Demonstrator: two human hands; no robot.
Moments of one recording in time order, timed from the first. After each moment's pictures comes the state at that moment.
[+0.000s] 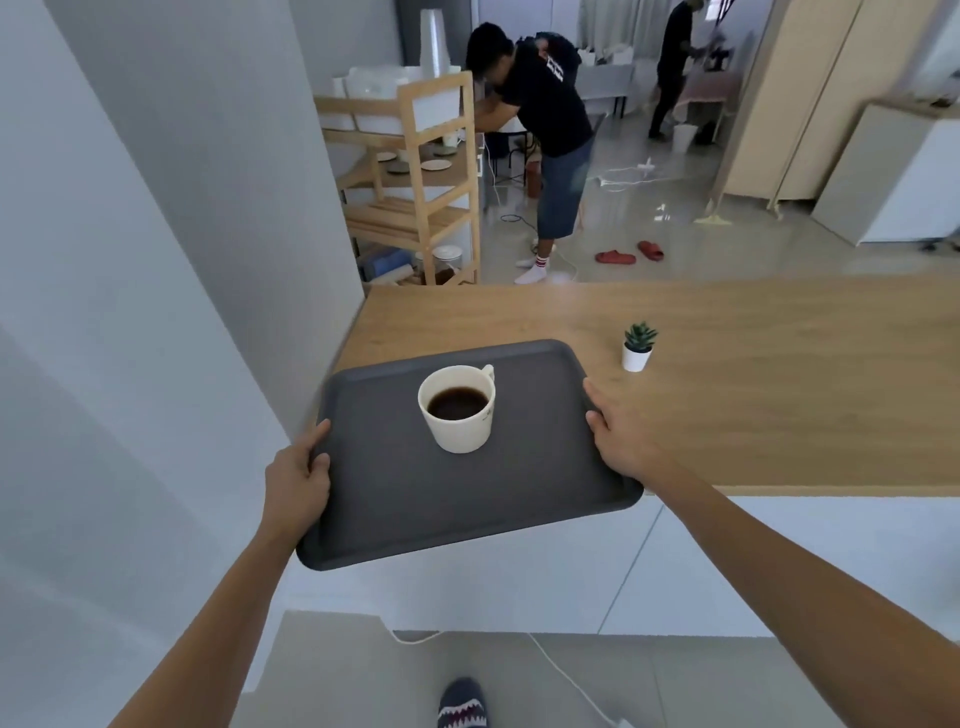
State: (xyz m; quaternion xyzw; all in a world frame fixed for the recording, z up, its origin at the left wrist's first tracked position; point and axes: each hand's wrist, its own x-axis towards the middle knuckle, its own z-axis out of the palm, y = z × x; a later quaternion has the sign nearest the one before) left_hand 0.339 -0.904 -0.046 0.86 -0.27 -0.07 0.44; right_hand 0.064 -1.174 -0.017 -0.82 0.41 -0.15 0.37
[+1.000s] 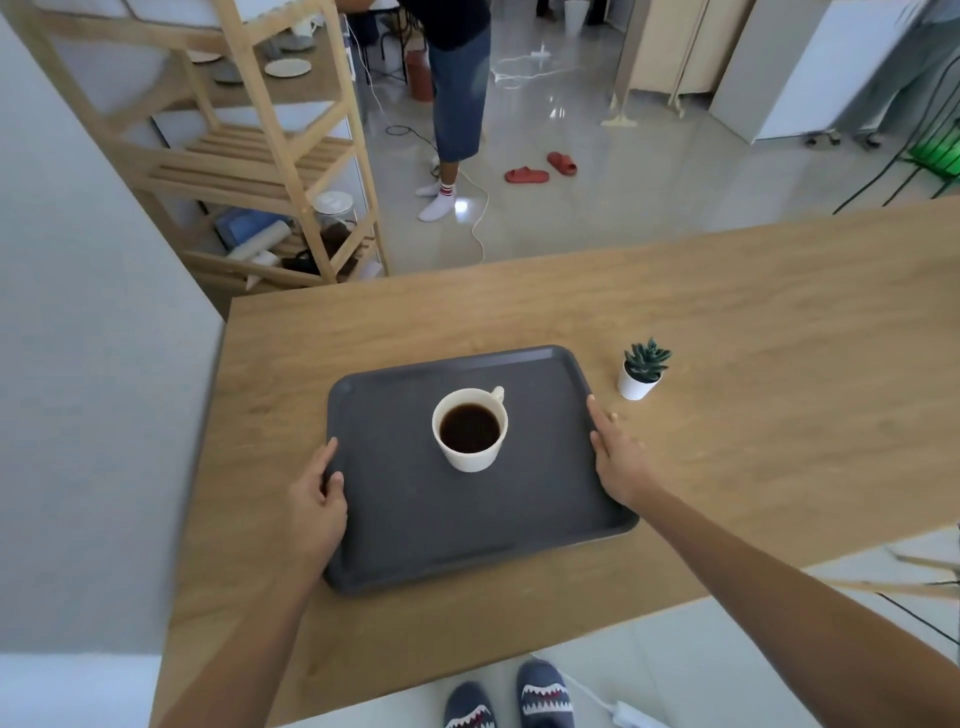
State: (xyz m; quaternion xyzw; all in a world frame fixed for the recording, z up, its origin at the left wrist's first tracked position) left_hand 0.477 -1.153 -0.164 0.79 -0.30 -0.22 0.48; right_hand 0.156 -1.351 -0.145 -0.75 0.58 -0.08 0.32
